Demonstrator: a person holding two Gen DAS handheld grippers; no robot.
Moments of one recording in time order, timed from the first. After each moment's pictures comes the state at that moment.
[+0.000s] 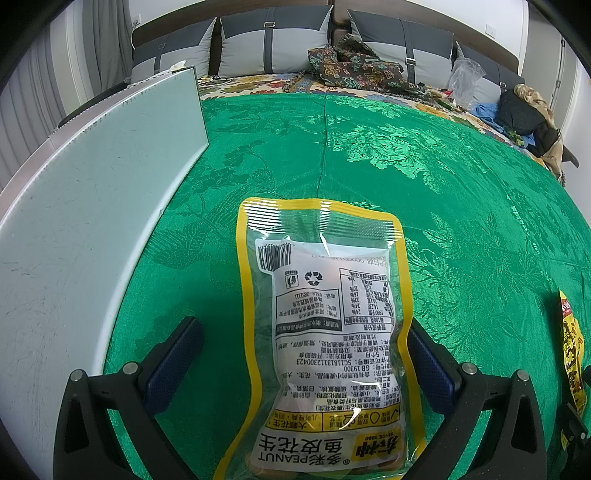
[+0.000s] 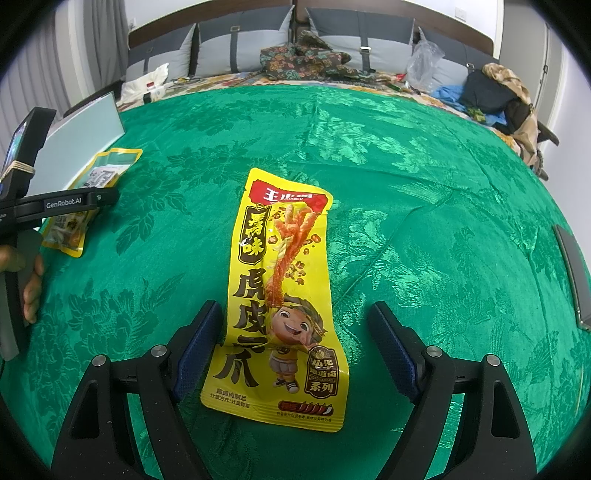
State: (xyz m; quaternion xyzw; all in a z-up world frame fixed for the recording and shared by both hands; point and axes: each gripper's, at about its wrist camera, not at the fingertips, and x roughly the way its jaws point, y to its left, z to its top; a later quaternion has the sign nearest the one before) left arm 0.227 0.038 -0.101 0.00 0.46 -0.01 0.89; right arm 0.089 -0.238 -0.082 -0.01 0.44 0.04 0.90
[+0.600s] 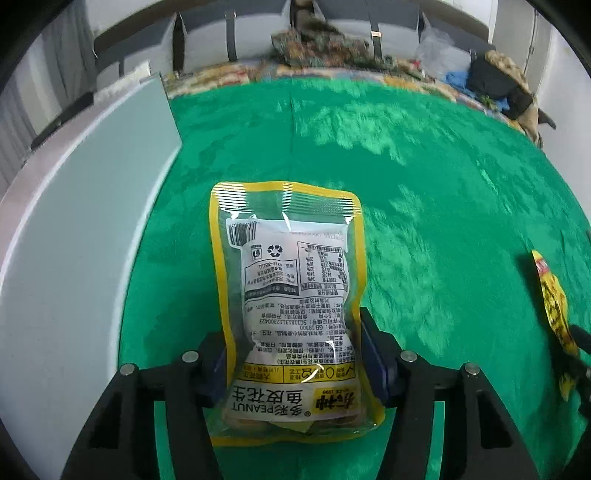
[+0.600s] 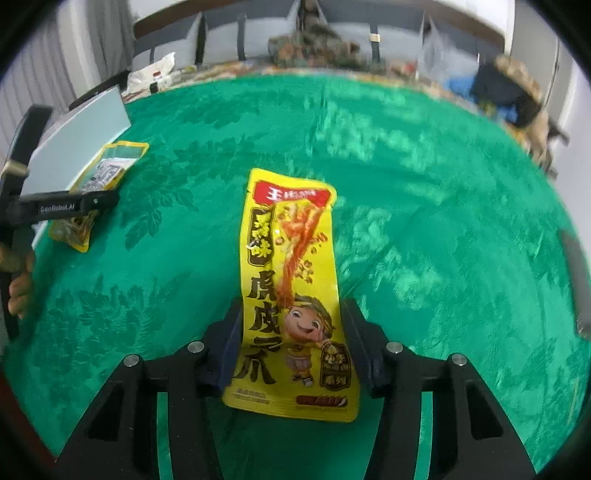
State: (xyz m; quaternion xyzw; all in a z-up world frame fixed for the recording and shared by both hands) left arm 0.216 0.034 -0.087 0.03 0.50 -0.07 0.86; right arm 0.095 -0.242 -0.074 0.01 0.47 0.07 0.88
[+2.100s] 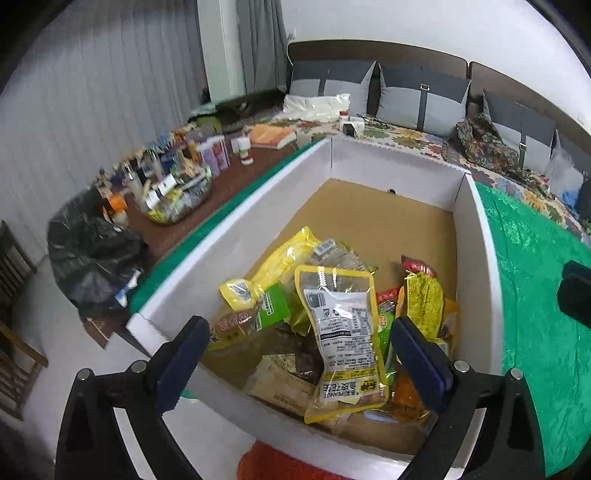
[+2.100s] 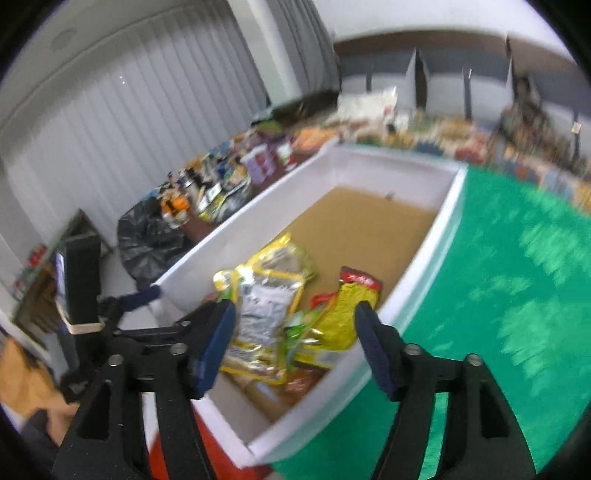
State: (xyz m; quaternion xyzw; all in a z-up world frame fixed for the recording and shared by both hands) left arm -0.008 0.289 0.050 -0.05 0.39 0.20 0.90; right arm 0.070 0.110 0.074 0.00 0.37 0.39 0.85
